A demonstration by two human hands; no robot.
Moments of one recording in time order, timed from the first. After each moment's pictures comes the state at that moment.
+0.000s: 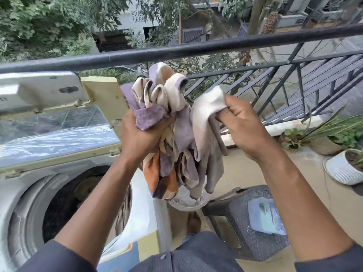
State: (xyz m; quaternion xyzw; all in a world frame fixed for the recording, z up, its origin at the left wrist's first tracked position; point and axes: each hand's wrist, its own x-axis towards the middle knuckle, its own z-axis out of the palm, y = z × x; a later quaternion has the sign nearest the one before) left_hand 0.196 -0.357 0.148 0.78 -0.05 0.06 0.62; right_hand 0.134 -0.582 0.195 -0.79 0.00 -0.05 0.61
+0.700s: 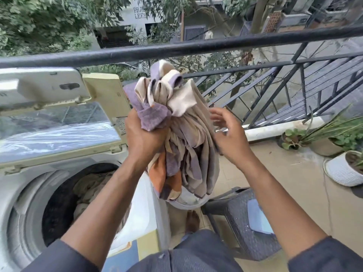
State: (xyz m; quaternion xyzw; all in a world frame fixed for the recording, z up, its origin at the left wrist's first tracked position) left_hand 0.191 -0.368 0.146 0.78 -0.03 0.12 0.62; right_hand 0.143 -0.588 0.119 -0.86 0.08 -0.07 0.50
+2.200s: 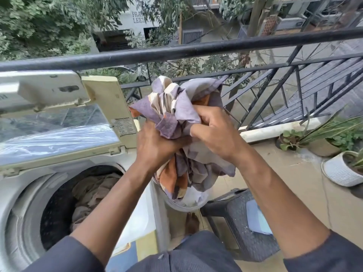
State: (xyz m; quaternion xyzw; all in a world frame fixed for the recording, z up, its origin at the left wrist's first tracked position) left_hand 0.179 -0.379 0.132 0.89 -0.08 0.03 0.45; right_hand 0.136 -0.546 0.200 -0.87 -0.06 -0.01 0.50
